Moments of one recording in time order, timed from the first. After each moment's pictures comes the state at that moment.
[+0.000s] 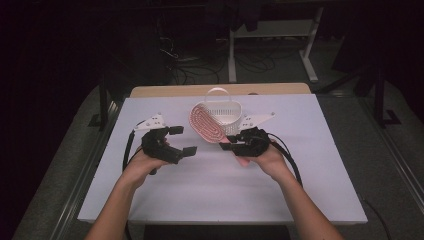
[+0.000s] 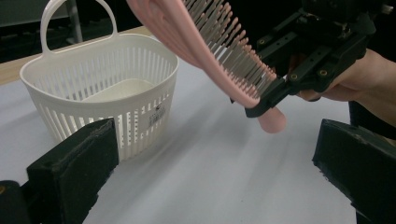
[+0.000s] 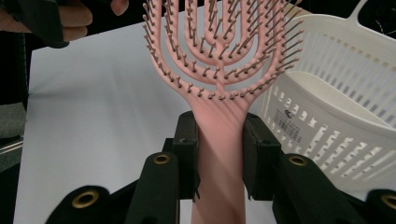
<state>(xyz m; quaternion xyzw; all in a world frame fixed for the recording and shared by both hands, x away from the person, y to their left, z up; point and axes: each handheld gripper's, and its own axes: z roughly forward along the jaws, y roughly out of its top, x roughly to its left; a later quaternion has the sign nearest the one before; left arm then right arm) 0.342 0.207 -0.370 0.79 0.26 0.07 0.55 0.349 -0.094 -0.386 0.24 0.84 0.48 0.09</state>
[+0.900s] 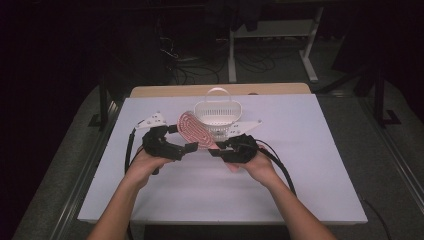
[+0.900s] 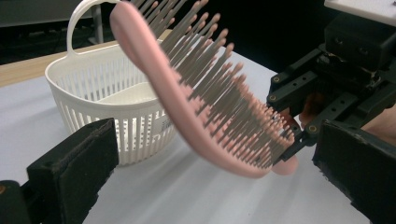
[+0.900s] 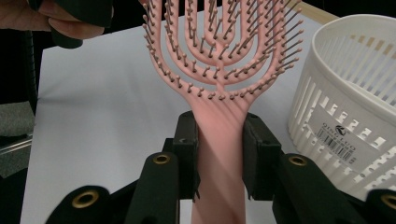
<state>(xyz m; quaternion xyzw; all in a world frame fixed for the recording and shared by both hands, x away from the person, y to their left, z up) 0.342 0.203 -0.369 0.78 0.30 0.08 0.55 0.340 -0.065 -0.399 0.22 0.84 0.49 0.08</state>
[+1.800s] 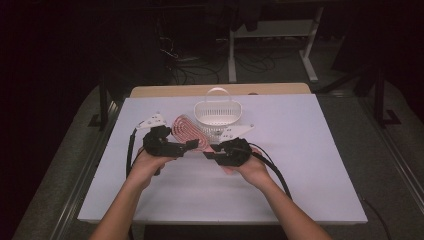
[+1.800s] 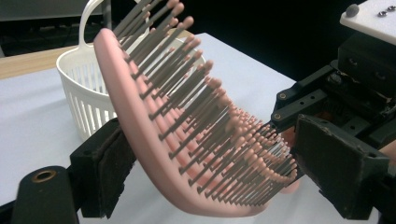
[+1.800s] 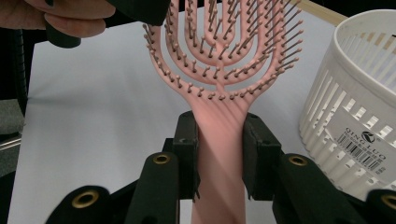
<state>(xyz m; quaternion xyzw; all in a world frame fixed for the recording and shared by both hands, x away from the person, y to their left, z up) 0.344 0.203 -0.374 0.77 0.32 0.08 0.55 0.337 -0.049 -0.408 0.22 0.84 0.49 0.09</state>
